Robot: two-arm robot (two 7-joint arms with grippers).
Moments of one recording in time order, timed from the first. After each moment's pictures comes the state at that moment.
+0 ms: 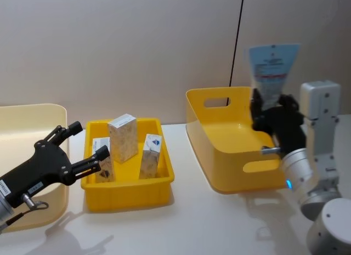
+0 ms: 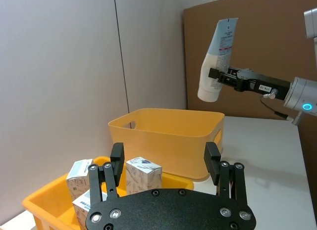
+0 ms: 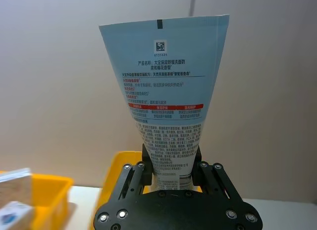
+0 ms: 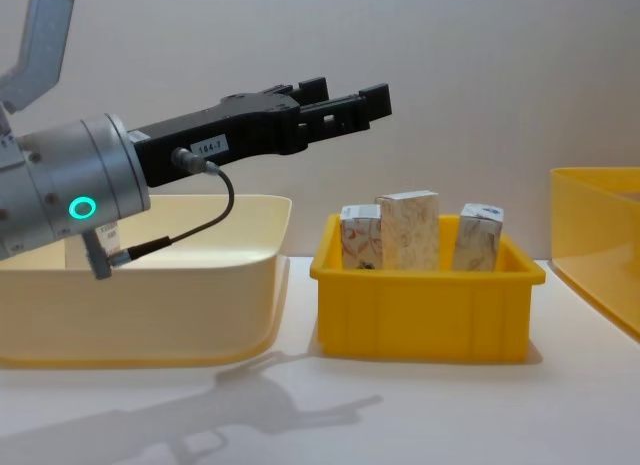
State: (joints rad) left arm -0.49 0.32 0.40 -1.33 -0.60 -0.12 -0.80; right arm 0.10 0.23 -0.01 -1.82 0.06 0.10 -0.11
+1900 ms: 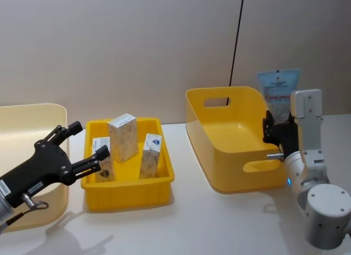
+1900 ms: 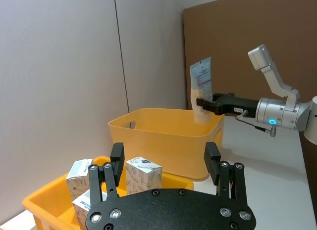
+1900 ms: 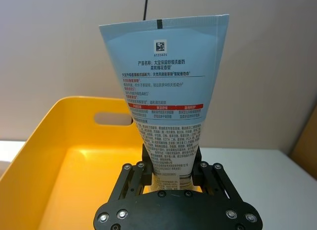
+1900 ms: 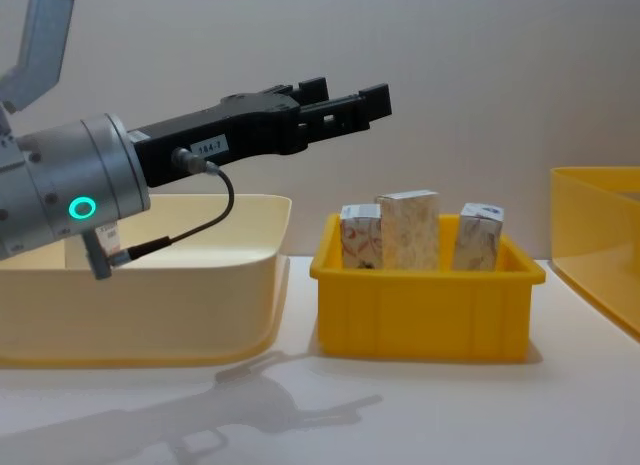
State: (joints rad) left arm -0.49 0.32 0.40 -1.33 -0.60 -0.12 -0.80; right arm 0.23 0.20 0.05 -1.57 -0.03 0.21 -0.14
